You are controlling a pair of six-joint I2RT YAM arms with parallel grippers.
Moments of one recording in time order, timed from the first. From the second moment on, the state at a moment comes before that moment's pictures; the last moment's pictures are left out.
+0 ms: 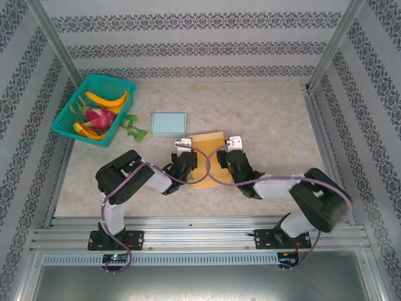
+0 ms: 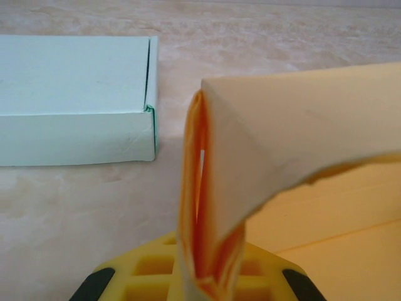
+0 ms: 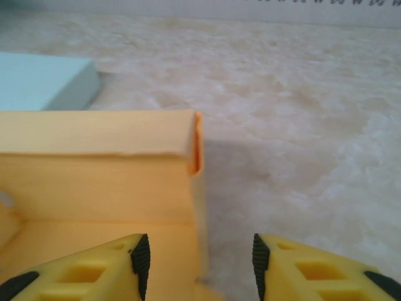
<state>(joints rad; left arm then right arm) -0.77 1.94 0.71 0.78 -0.63 -0.37 0.71 1.44 0.44 0.56 0.46 0.28</state>
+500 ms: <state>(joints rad) -0.77 1.98 0.65 1.00 -0.51 -0.20 0.55 1.06 0.48 0.21 0.25 0.42</state>
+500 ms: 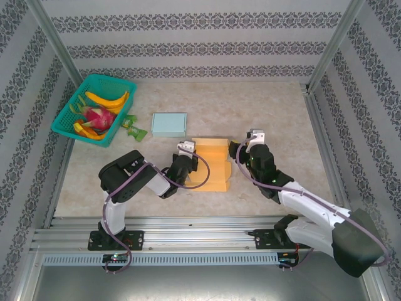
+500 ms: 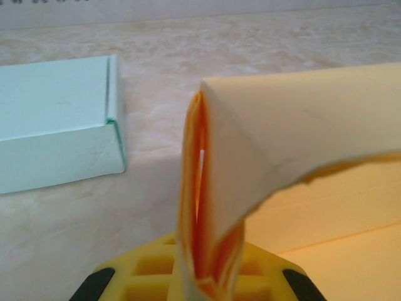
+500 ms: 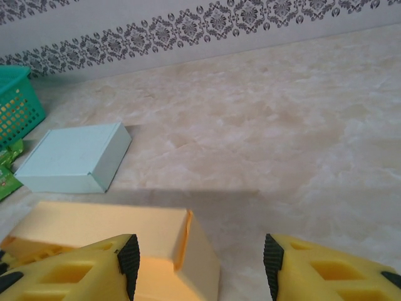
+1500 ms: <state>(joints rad) -0.79 1.87 0.59 0.95 -0.39 -0.16 0.58 1.36 0.48 0.40 0.32 0.42</state>
